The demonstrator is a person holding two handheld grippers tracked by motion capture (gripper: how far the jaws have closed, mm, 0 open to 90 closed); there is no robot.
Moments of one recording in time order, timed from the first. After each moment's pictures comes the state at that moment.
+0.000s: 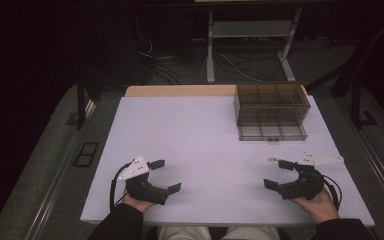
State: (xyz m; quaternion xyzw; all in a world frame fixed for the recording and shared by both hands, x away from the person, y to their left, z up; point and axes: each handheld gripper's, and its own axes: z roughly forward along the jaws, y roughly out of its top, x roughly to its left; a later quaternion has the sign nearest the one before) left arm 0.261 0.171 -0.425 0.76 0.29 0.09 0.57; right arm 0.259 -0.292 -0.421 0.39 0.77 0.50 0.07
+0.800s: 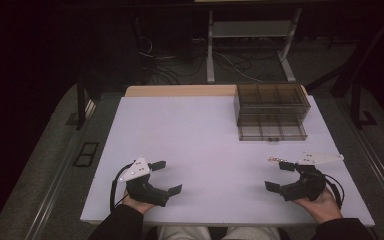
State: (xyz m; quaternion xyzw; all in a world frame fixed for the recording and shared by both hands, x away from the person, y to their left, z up) left arm 0.259 0.169 -0.425 0.77 0.28 0.09 0.56; right arm 0.257 -0.293 -0.412 0.38 0.79 0.48 0.06
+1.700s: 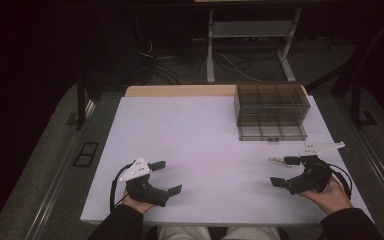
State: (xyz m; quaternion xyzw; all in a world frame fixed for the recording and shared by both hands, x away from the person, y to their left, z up) left arm 0.259 0.169 -0.425 0.77 0.28 0.09 0.56; right arm 0.274 -0.302 -0.391 0.37 0.82 0.43 0.05
